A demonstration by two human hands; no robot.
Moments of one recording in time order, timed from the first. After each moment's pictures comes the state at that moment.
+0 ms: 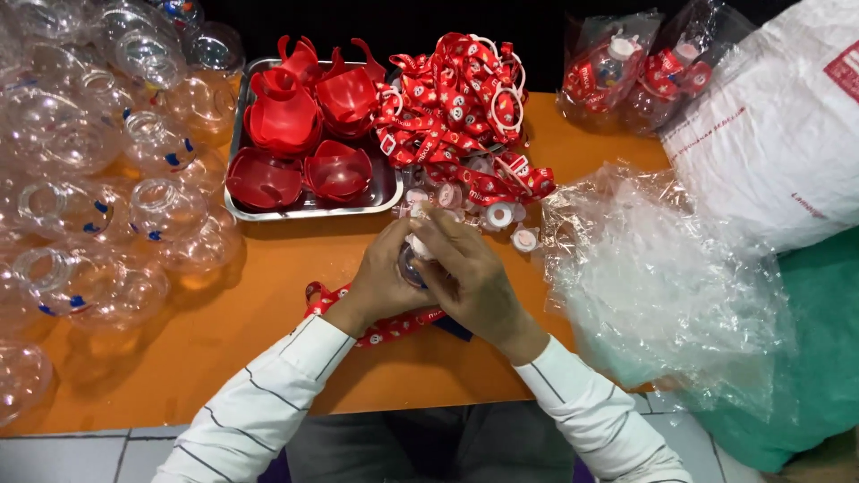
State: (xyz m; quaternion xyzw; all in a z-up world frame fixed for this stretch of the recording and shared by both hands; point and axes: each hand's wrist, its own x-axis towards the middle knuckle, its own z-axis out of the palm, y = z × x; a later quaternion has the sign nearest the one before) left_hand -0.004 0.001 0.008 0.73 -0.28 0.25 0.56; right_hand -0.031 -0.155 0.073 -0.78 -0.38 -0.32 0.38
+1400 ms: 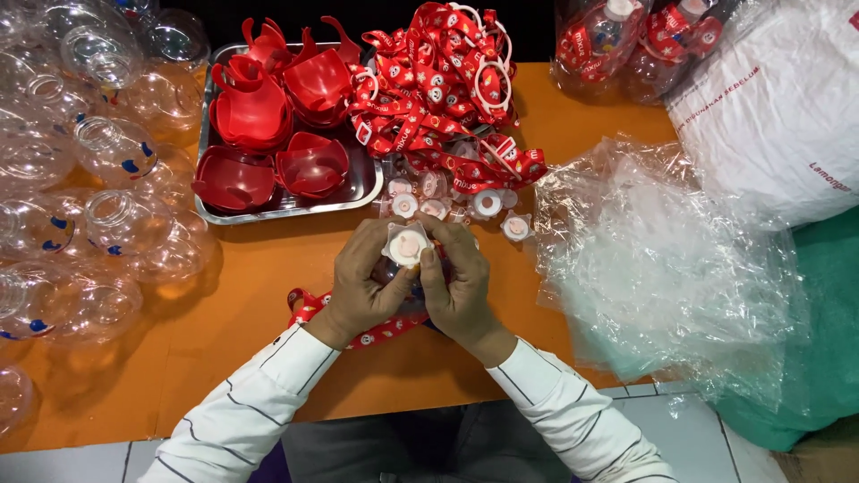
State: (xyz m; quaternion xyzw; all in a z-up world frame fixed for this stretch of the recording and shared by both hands) left_hand -0.016 -0.001 0.023 0.72 -0.31 0.32 0.54; right_hand -0.028 -0.155 0.032 -0.71 -0.27 -0.29 0.58
